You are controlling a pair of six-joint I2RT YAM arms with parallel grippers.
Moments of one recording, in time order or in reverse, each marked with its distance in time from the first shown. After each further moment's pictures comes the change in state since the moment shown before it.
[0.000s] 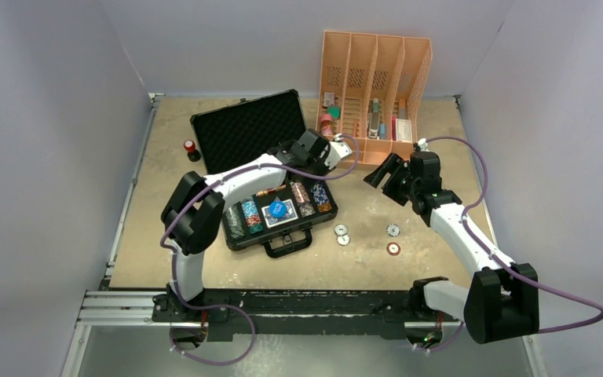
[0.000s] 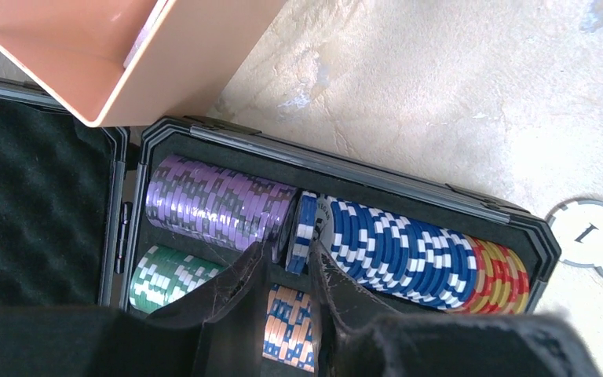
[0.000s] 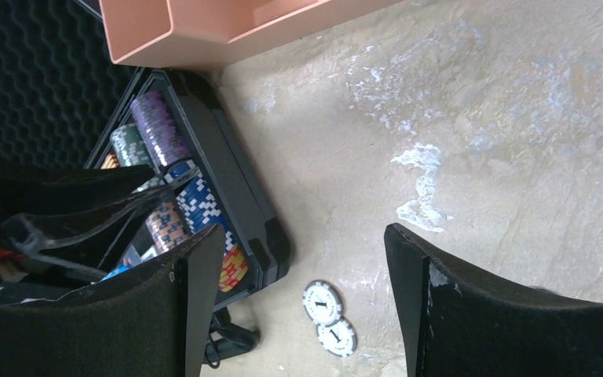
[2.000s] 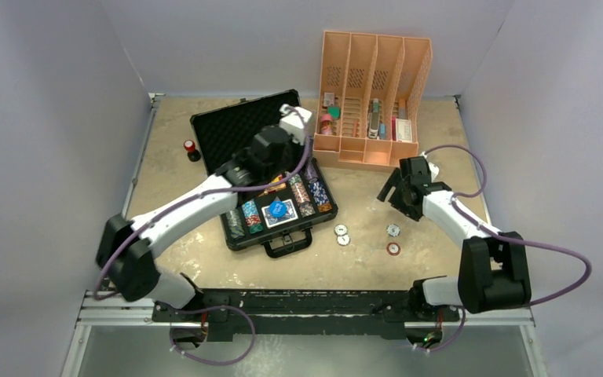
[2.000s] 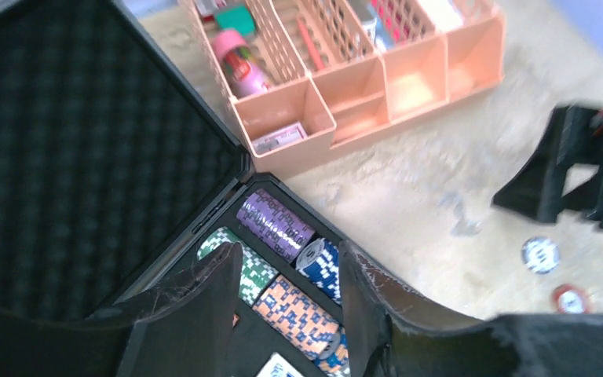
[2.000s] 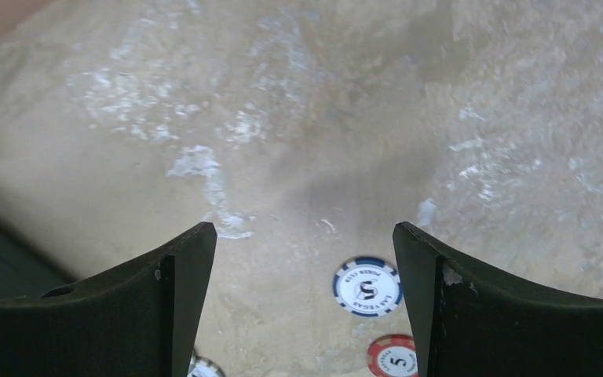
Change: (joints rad) left arm 0.011 -0.410 -0.248 0.264 -0.127 -0.362; right arm 0.000 0.161 0.031 -0.206 0.348 -0.053
